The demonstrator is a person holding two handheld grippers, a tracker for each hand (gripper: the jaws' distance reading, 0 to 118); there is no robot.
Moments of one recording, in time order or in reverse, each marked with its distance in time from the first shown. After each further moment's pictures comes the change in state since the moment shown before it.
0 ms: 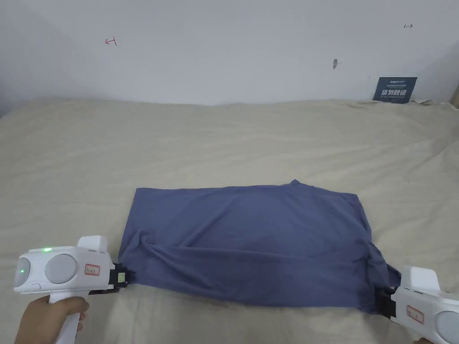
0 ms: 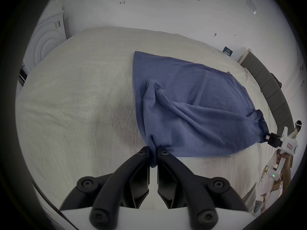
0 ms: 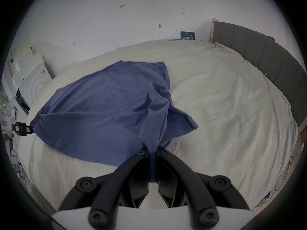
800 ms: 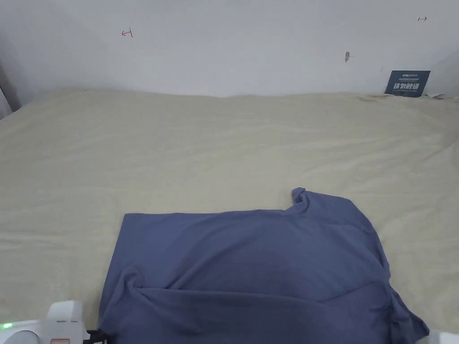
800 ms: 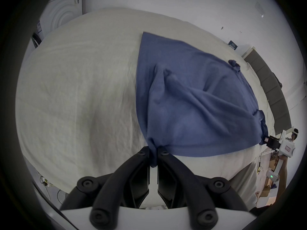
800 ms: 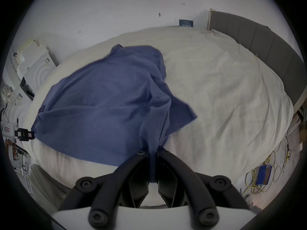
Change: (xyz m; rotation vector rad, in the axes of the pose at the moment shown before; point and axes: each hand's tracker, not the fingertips) left arm -0.033 -0.144 0.045 -0.122 0.012 0.109; right arm 0.003 -0.107 0.058 -0.139 0.005 -0.002
